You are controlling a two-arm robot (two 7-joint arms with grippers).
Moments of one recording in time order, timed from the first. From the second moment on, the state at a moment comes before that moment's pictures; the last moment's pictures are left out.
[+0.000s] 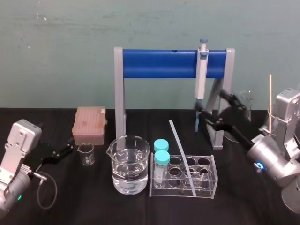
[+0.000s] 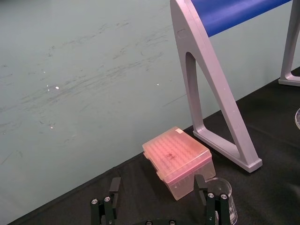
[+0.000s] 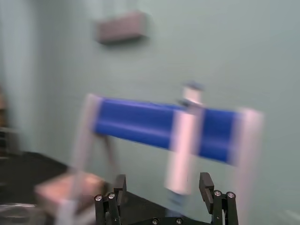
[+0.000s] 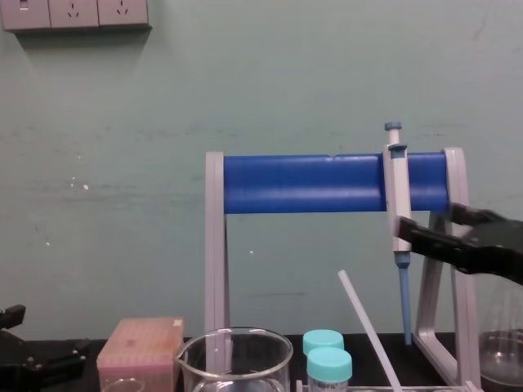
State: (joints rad) left arm -0.20 0.60 0.45 -1.41 -0.25 -0.12 0.03; right arm 0.34 0.38 -0.32 -1.26 0.45 -0.30 0.40
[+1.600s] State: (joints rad) left arm -0.20 0.60 0.45 -1.41 -0.25 -0.12 0.03; right arm 0.25 0.33 -0.24 -1.25 0.30 -0.09 0.04
